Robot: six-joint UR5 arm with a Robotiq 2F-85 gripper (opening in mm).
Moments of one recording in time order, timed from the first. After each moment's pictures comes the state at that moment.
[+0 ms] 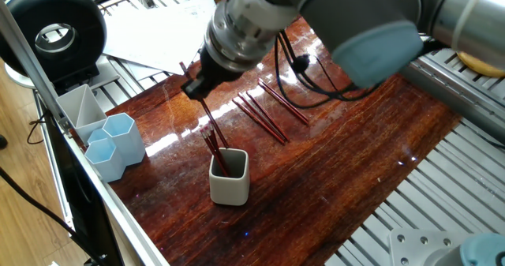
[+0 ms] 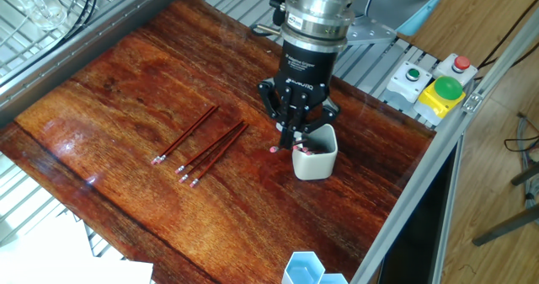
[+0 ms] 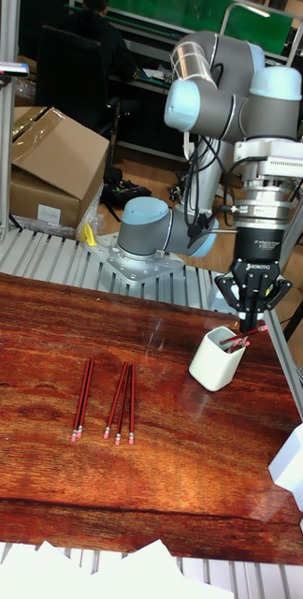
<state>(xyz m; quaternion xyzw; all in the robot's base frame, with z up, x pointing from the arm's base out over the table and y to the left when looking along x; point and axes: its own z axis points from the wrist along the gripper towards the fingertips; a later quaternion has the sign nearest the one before) 0.519 0.179 0.204 -0.06 0.97 0.07 0.23</state>
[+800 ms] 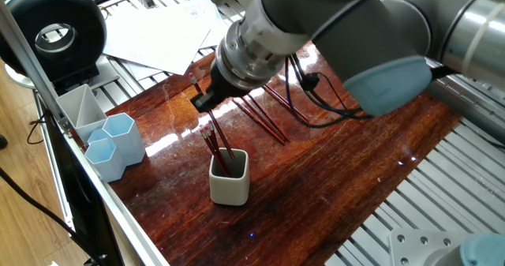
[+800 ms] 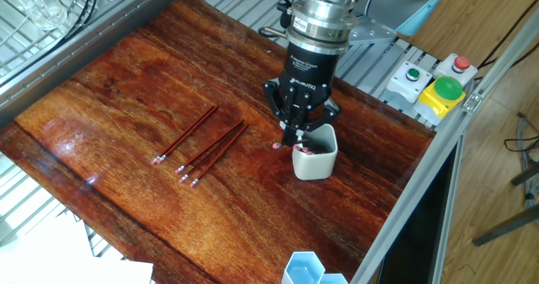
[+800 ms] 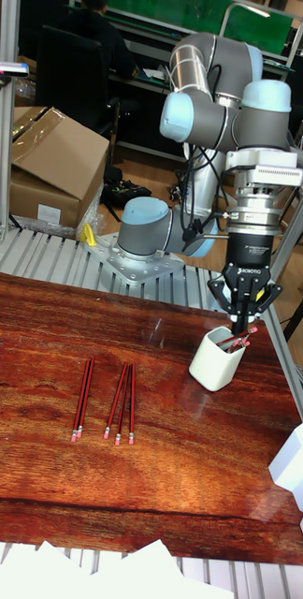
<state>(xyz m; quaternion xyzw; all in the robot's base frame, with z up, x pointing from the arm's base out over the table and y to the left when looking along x) 0.503 0.173 0.183 -0.04 0.97 0.07 0.24</state>
